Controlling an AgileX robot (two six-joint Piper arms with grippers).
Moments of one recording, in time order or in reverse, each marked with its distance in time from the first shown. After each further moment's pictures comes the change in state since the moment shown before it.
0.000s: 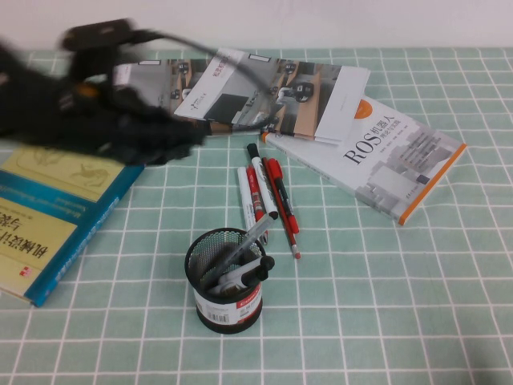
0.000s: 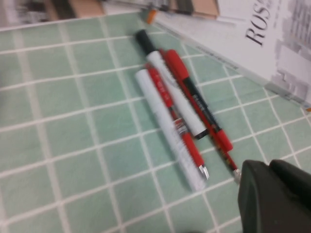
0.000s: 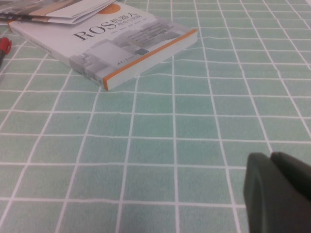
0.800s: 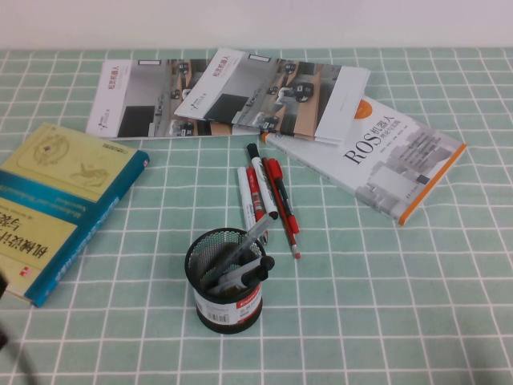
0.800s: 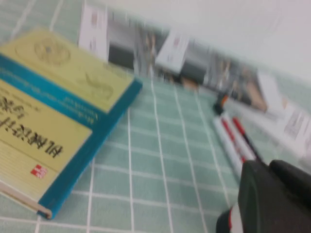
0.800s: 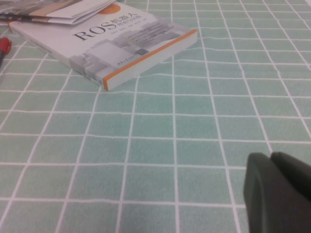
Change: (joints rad) right arm 0.000 0.000 0.000 0.000 0.000 0.000; left arm 0.220 -1.111 0.860 0.107 -0.270 -0.277
